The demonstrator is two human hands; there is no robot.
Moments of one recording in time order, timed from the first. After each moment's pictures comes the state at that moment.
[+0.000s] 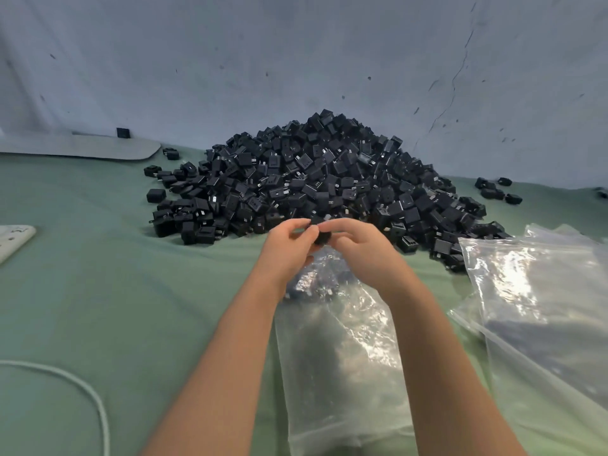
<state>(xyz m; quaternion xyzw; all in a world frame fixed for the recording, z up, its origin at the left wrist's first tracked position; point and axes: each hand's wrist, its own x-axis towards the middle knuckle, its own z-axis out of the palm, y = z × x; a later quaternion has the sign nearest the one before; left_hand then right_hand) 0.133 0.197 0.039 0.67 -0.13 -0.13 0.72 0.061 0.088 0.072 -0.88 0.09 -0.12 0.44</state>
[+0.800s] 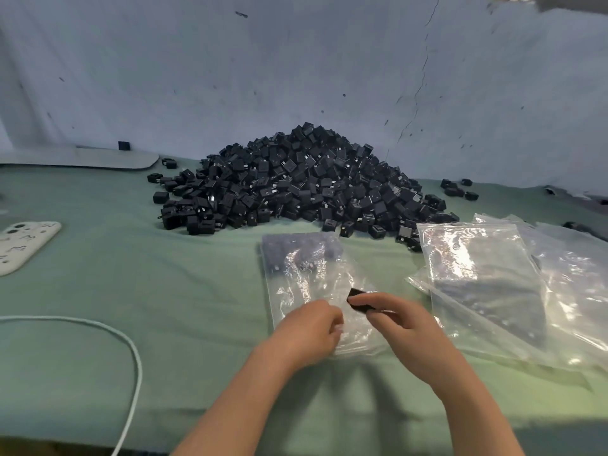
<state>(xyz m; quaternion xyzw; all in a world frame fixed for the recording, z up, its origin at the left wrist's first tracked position) 0.001 0.218 -0.009 0.87 -0.44 -0.07 0.22 -0.113 0.098 0.029 -0.86 0.13 -0.14 0.47</state>
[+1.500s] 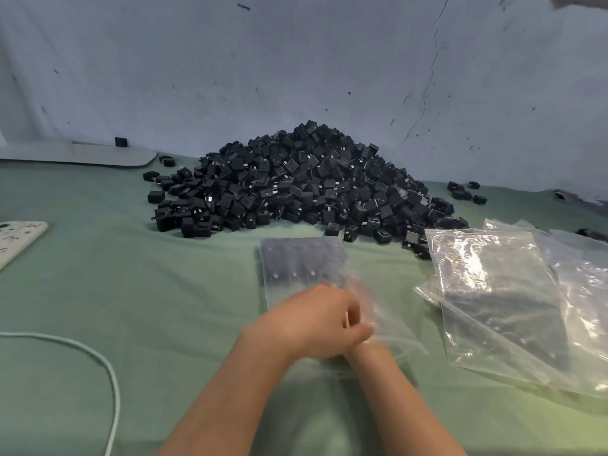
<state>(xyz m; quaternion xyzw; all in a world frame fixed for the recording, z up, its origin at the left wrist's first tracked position) 0.002 0.222 0.053 0.85 -0.47 -0.10 0.21 -0.010 0.111 -0.026 -0.98 0.17 -0.04 0.08</state>
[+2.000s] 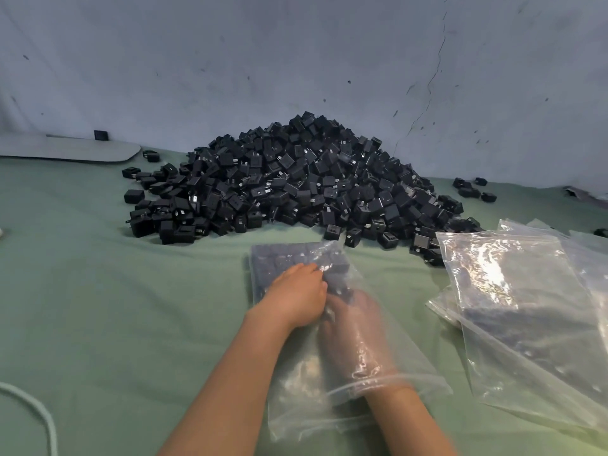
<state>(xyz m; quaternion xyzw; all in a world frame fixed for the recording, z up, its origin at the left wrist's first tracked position) 0.112 0.171 -0.009 0.91 -0.37 -0.09 0.16 0.024 0.081 -0.039 -0.98 0.13 -0.10 0.06</state>
